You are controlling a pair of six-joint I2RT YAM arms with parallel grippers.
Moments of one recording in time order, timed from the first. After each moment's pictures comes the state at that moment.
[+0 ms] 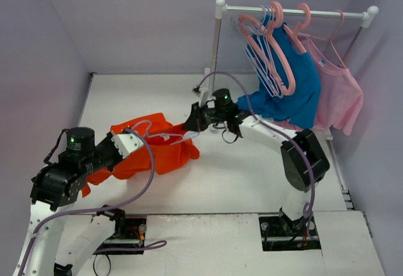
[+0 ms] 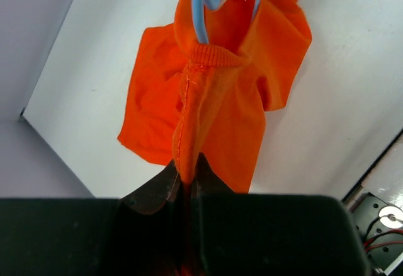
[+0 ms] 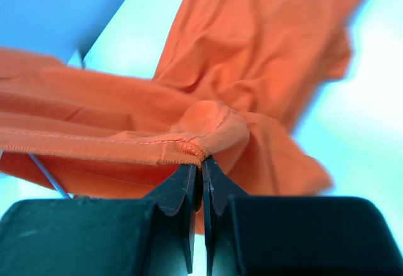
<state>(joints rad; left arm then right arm) -0.28 0.72 1.20 -1.12 0.29 0.72 0.63 1.80 1.21 0.11 -0.67 0.37</state>
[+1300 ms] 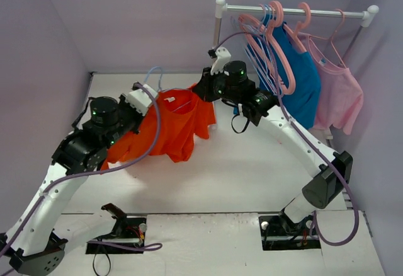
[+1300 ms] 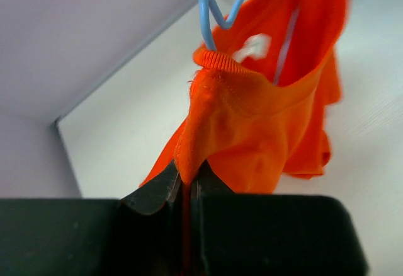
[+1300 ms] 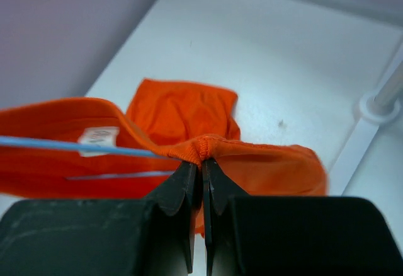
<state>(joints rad) -0.53 0.94 1.33 -0.73 -0.08 0.35 0.66 1.57 1.54 -0.30 -0.14 0.34</state>
